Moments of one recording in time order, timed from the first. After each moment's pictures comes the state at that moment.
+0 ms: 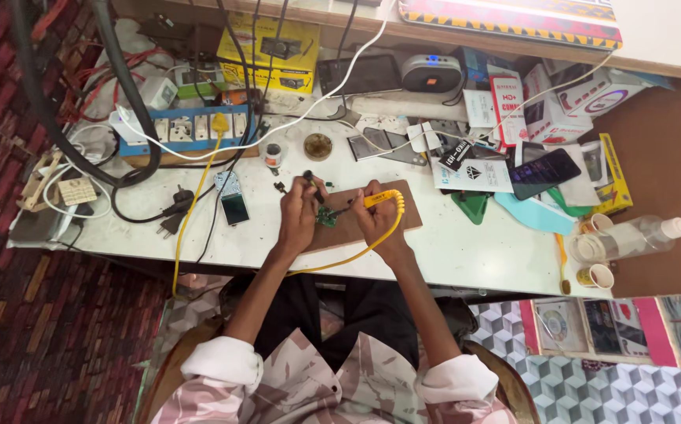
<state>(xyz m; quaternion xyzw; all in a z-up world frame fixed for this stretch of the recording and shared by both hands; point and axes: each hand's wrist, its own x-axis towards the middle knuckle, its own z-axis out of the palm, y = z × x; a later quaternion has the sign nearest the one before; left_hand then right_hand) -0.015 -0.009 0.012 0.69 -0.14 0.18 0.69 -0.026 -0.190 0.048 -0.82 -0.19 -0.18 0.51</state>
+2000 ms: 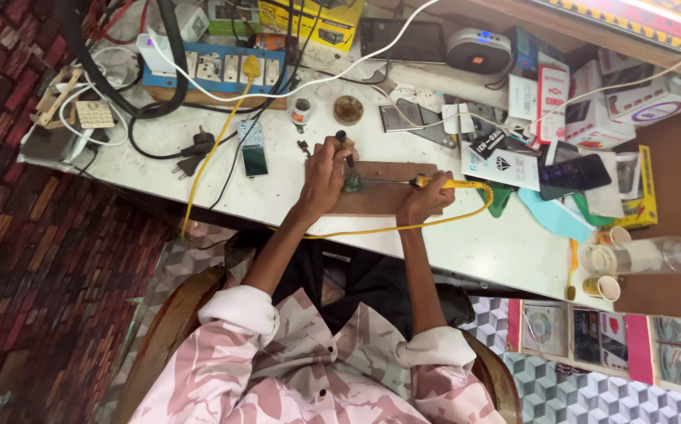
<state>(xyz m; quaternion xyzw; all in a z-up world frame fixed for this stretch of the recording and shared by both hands) -0.013 -0.014 0.011 0.76 -0.16 0.32 0.54 0.019 -0.212 -0.032 -0.53 0.07 -0.39 0.75</state>
